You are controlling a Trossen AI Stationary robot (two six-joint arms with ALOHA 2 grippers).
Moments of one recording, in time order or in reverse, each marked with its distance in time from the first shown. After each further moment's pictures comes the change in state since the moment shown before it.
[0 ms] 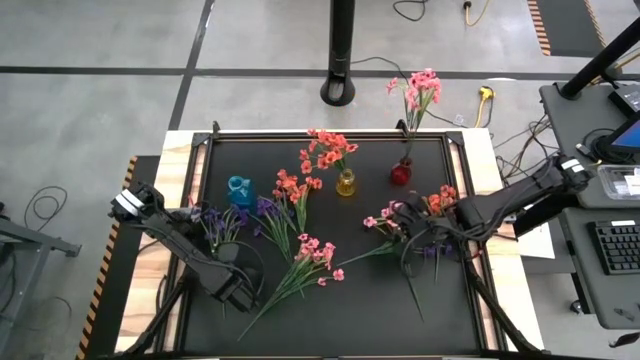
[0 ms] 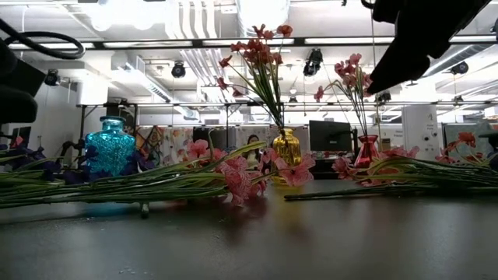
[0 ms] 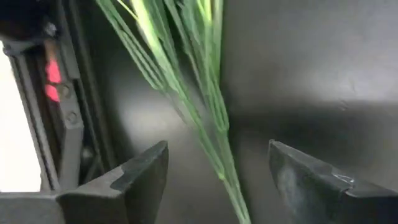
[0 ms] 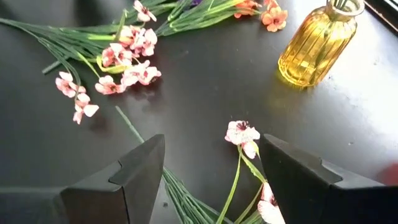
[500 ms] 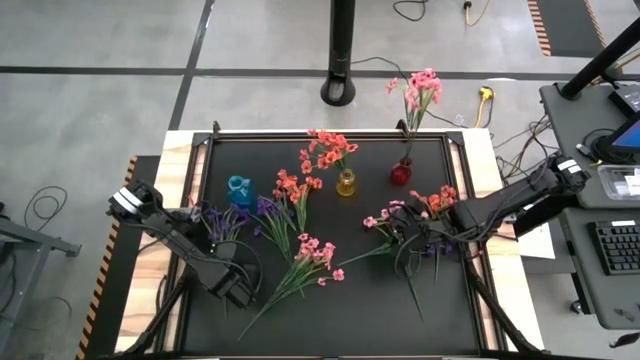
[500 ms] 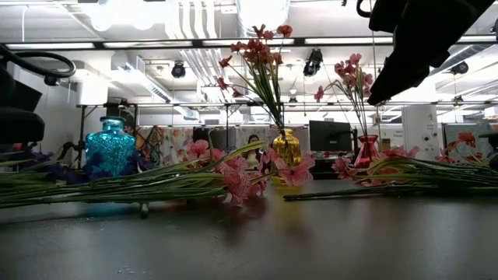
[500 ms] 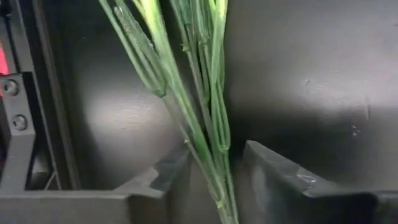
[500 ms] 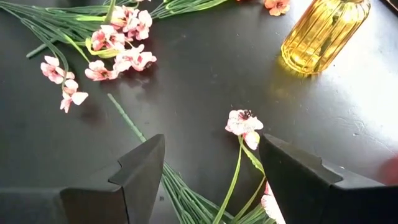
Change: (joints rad) left arm 0.000 -0.001 -0.127 0.173 -0.016 -0.096; right arm 0.000 0.054 -0.001 0.000 -0.006 0.012
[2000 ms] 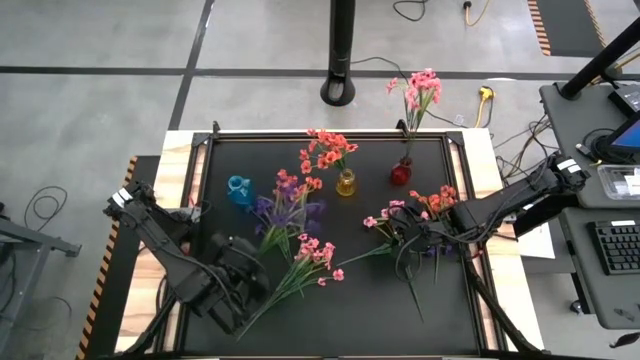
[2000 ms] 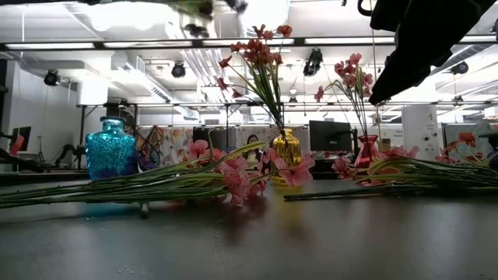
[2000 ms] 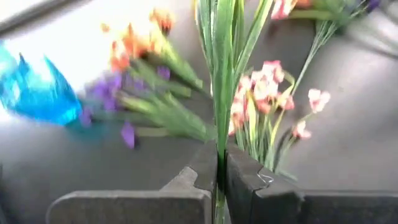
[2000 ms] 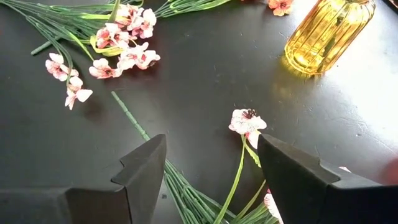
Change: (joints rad) left arm -0.066 -0.024 0.696 -0.467 -0.755 0.470; right arm 0.011 0.000 0.000 0.000 -0.001 -0.003
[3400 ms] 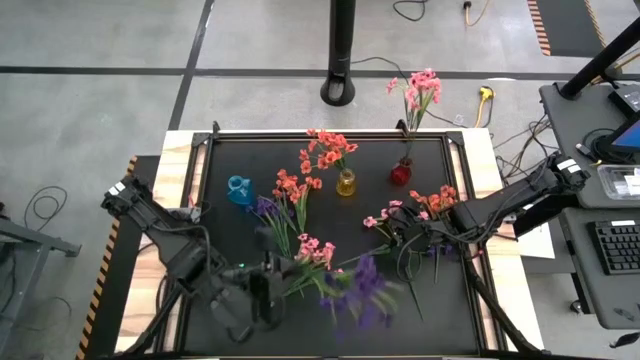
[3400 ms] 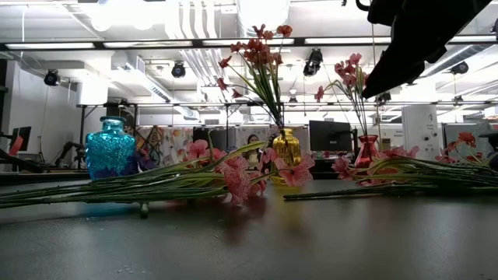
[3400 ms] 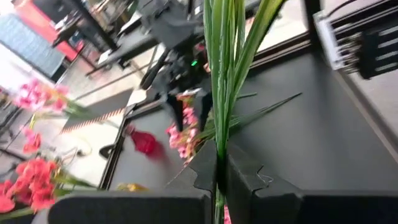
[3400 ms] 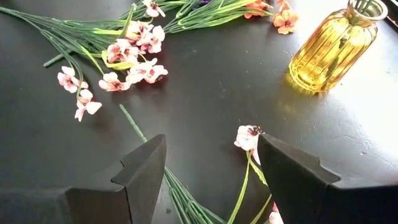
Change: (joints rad) left arm 0.090 -0.070 0.083 0.827 -0.095 1.666; right arm 0.000 0.000 -0.002 0.061 0.010 -0.046
